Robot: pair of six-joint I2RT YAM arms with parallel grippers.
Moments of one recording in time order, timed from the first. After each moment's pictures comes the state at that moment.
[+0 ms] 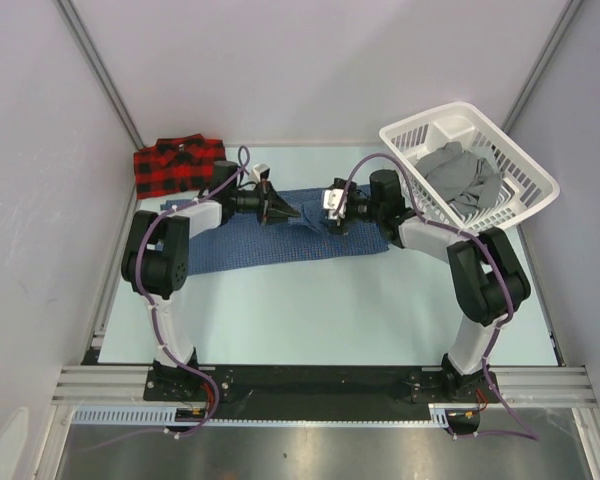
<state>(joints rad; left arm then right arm) -0.20 1.98 1.25 0.10 1.16 -1.05 0.43 1.79 1.09 0.30 -0.71 -0.93</state>
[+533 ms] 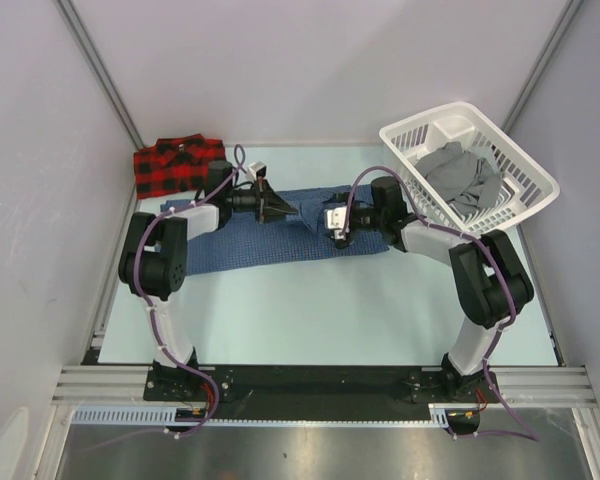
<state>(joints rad) -0.18 1.97 1.20 0.27 1.20 -1.17 0.44 1.77 1.06 0.22 -0.82 -1.16</state>
